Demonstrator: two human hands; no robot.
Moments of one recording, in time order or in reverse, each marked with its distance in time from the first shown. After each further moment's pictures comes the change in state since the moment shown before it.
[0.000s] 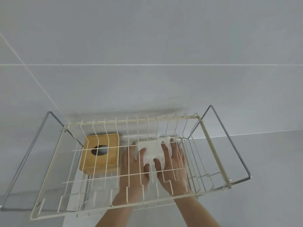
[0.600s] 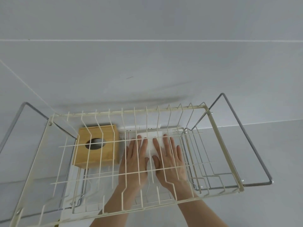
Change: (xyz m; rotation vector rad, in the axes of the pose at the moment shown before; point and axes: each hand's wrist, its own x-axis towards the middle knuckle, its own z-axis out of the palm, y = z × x) left_hand -0.004 -0.010 0.016 0.272 -0.203 0.060; right_hand -0.004 0.017 0.038 -0.083 -0.353 -0.065
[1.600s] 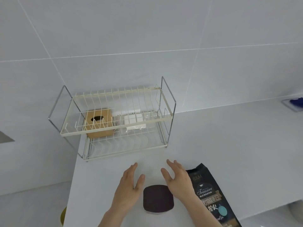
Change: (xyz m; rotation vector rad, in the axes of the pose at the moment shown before) left_hand -0.253 0.100 -0.077 -0.562 -0.287 -0.273; right_hand -0.284 0.033 -0.062 0.568 -0.023 0.346
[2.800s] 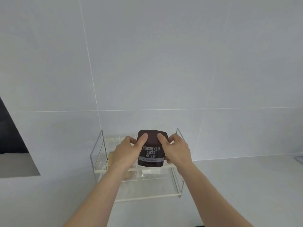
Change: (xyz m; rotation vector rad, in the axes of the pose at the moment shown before) left_hand 0.002 0.162 -0.223 -0.296 0.423 0.013; right_hand 0.005 -0.253 -0.122 0.291 0.270 -0.188
